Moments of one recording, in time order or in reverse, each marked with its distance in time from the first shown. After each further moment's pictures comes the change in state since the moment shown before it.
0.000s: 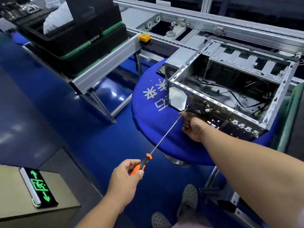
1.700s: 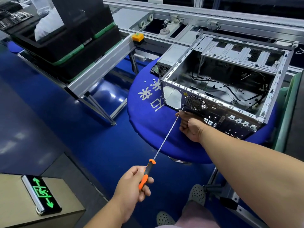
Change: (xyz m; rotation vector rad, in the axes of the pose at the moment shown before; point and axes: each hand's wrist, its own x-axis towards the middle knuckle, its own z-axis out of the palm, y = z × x) left_hand -0.013 0.013 0.021 -0.335 -0.231 -0.230; right_hand 0.004 0.008 -0.012 0.040 -0.051 -0.029
